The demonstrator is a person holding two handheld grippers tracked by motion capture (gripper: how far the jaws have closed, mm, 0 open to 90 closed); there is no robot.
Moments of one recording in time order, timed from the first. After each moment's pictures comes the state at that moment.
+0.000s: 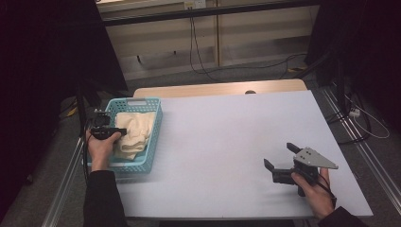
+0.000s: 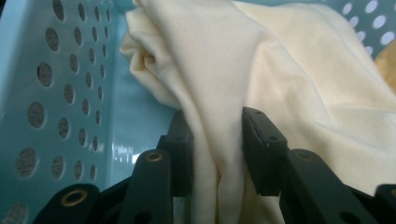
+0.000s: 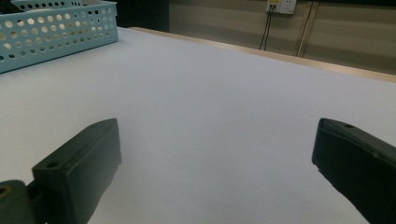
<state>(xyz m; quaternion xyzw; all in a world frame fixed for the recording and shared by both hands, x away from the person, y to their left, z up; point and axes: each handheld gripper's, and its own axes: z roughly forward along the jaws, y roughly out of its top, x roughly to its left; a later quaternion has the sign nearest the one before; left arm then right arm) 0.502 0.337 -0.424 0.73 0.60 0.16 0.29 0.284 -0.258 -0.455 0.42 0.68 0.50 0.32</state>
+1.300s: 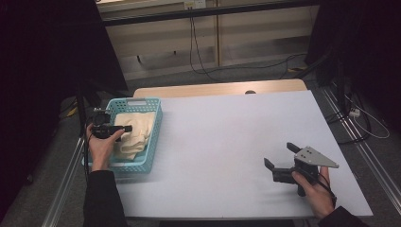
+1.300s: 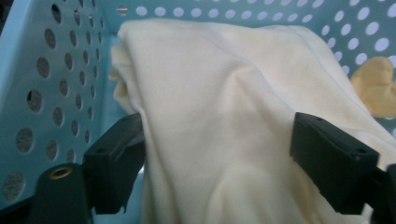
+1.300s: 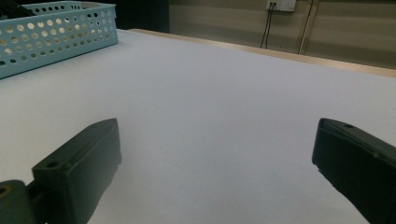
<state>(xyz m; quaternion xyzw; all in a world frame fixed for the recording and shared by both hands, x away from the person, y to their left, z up) 0.503 0.333 -0.417 0.73 0.58 0.17 0.31 0.286 -0.259 -0.455 0.43 0.68 0.51 0.31</state>
